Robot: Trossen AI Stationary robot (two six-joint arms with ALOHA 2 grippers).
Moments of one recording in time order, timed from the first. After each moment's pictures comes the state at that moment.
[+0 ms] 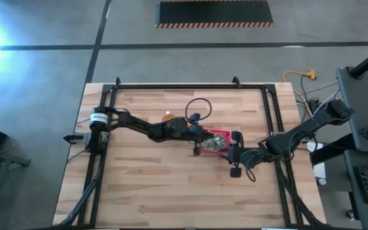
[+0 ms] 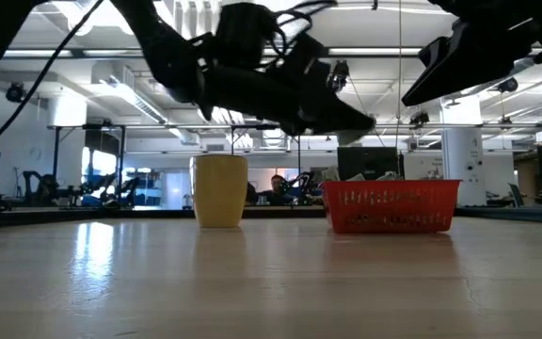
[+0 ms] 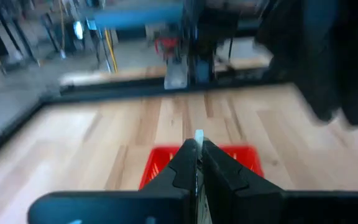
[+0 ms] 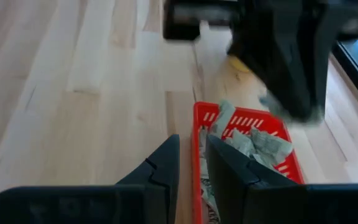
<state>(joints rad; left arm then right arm) 0.05 1.96 1.09 0.73 0.01 0.11 0.47 1.19 0.63 -0.19 0.54 0.22</state>
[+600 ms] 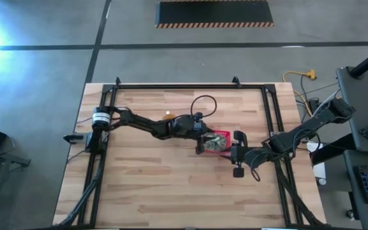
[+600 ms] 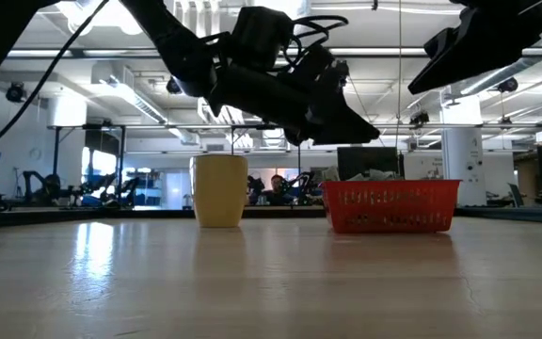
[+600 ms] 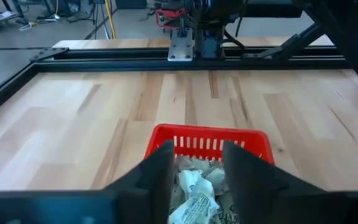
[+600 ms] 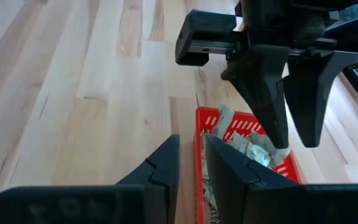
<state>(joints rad) 0.07 1.99 1.19 0.53 0.02 0.03 0.49 1.13 0.63 -0.22 0.54 0.23</state>
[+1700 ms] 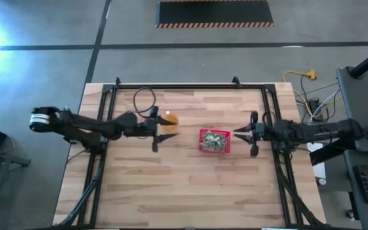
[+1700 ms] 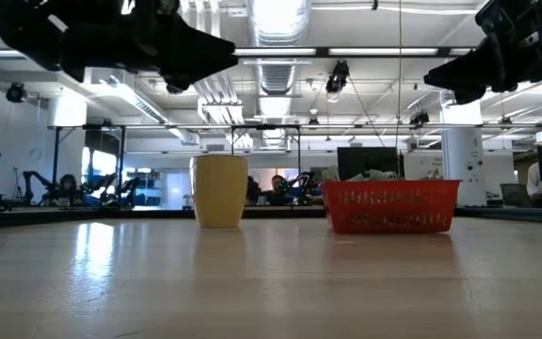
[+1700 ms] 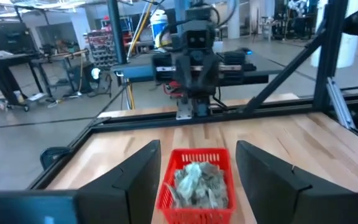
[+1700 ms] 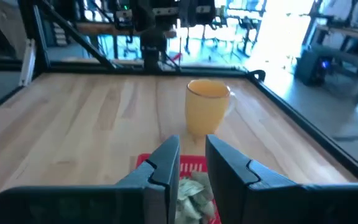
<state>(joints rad) 0.06 1.20 0.48 0.75 0.02 0.11 0.08 0.38 0.19 0.04 0.18 -0.01</state>
